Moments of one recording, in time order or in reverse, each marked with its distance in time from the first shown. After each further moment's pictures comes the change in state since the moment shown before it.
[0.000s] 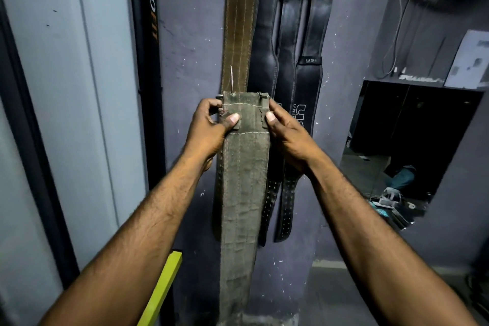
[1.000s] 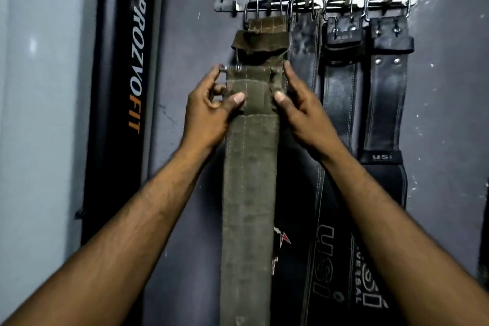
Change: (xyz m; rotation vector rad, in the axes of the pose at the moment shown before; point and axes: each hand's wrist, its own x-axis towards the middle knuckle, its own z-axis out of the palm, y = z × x) left_hand 0.322 0.021 0.025 0.095 0.116 0.527; right_hand 0.328 -0.068 -0.075 -0.386 0.099 -0.701
